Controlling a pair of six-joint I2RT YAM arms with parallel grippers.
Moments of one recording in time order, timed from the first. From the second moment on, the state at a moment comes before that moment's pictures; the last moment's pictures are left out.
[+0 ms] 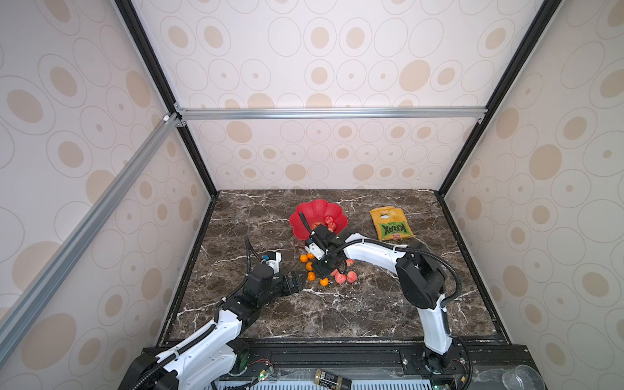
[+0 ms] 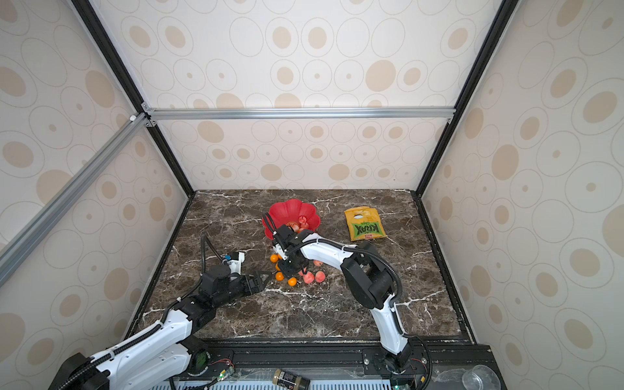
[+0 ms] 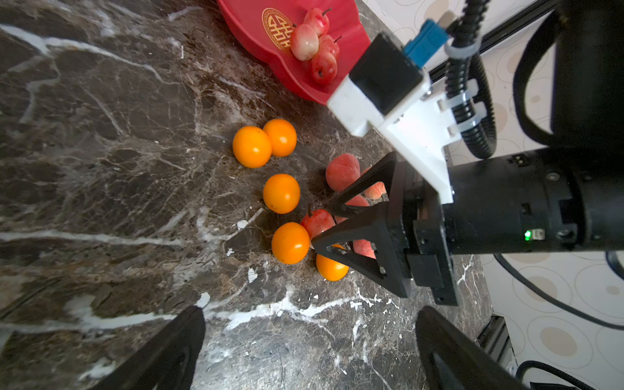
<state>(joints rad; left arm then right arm) -0.51 0.90 0.30 0.06 0.19 -0.75 0.82 2.08 1.57 -0.78 -0.13 0.11</state>
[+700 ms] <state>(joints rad) -0.51 0.90 0.30 0.06 0.19 -0.75 0.82 2.11 1.58 -0.78 -0.13 0.11</state>
